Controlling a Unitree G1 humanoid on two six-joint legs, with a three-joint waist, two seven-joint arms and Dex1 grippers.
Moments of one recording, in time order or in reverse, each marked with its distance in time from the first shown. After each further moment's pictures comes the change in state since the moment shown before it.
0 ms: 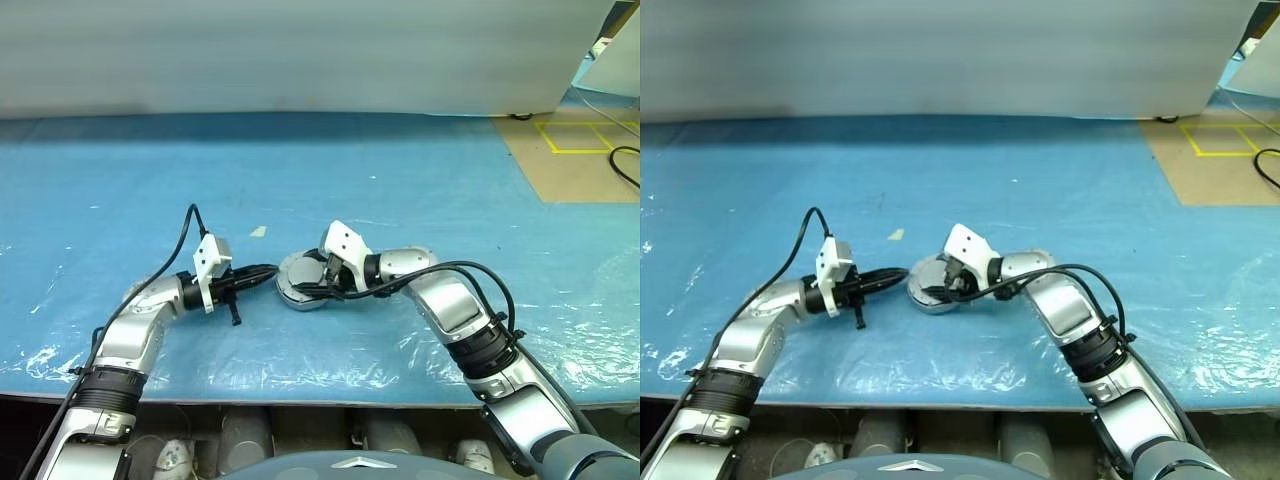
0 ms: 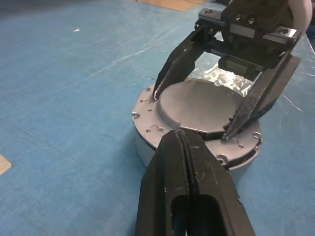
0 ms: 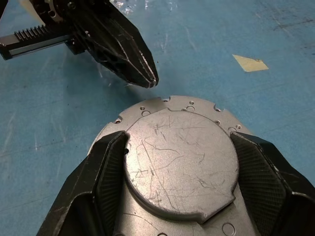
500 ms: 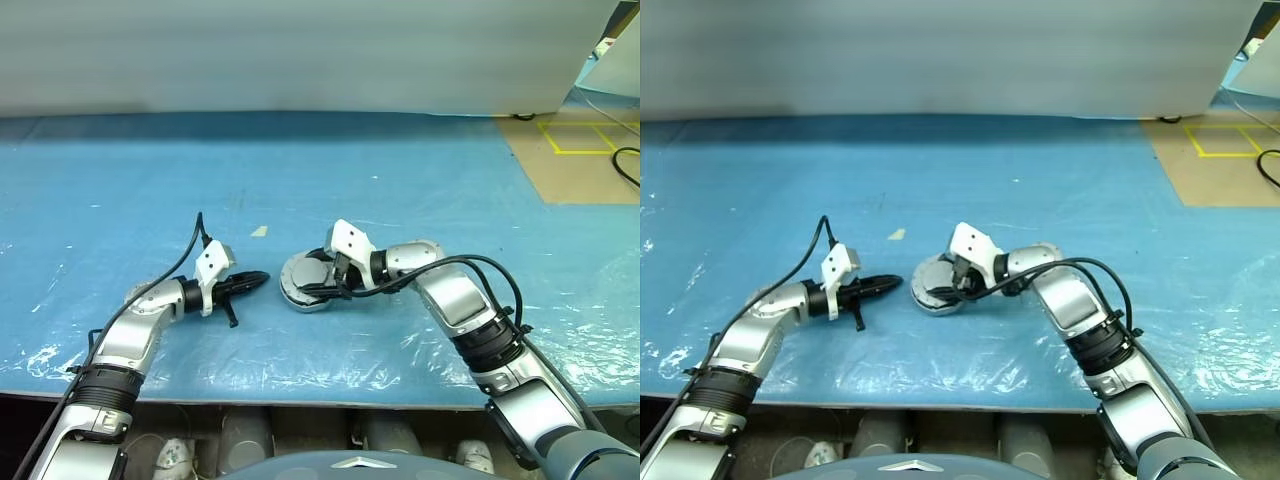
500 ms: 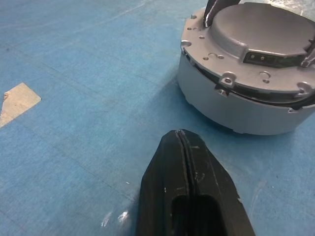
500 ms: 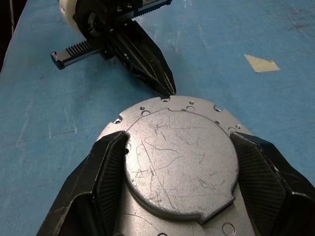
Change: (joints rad) left arm -0.041 0.021 -0.042 0.068 0.127 0.026 0.106; right arm -0.035 -0.028 -0.015 -0.002 0.015 0.026 0.106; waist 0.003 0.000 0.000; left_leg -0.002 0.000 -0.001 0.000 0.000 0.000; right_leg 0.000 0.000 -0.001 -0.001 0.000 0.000
